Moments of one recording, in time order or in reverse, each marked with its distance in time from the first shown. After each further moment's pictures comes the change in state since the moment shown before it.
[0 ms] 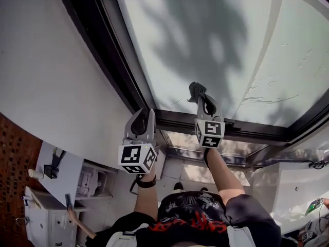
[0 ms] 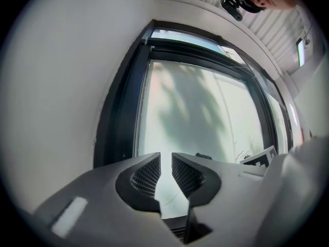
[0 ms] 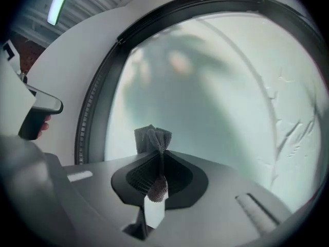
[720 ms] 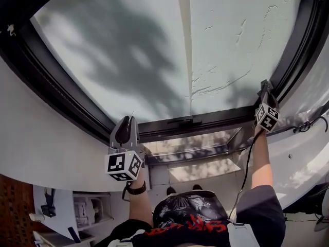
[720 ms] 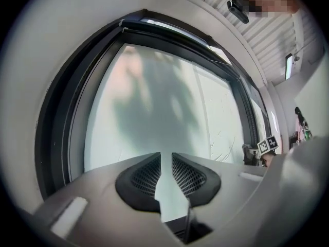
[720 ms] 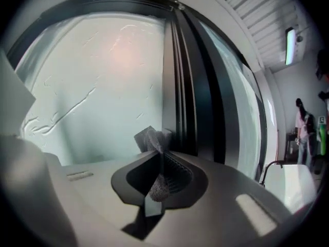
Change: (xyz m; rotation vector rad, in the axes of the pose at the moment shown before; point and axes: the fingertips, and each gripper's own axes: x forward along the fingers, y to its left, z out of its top) left arm 0.048 -0.112 -0.005 -0.026 0.025 -0.208; right arm -0.270 -0.475 0.014 -0.024 0.100 -0.849
